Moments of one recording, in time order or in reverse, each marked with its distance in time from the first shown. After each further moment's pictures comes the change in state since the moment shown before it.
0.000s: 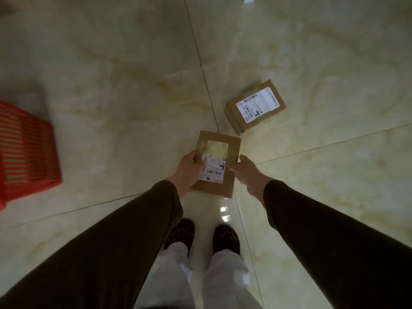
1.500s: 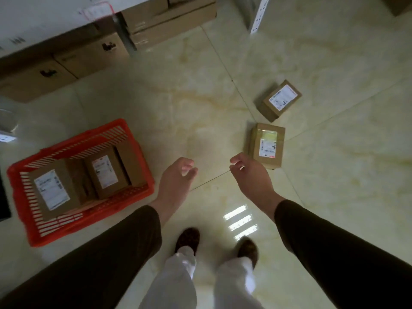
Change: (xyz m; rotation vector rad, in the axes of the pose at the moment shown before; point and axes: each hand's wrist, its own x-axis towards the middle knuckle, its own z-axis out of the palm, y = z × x) left_hand -0.216 -0.070 -0.342 0.227 0.031 0.401; right_hand -0.294 -0.090 0.226 -0.141 0.397 -0.401
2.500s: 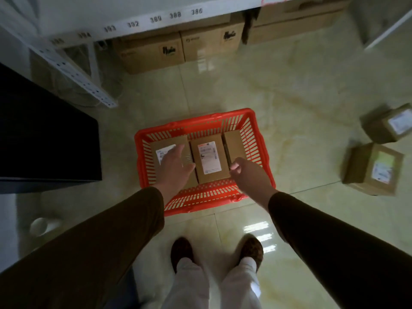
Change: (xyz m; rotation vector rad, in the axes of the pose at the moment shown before) left_hand 0.005 -0.248 -0.346 0.230 0.173 -0.087; right_hand -0.026 -0.254 0.337 -0.314 -0.213 -0.191
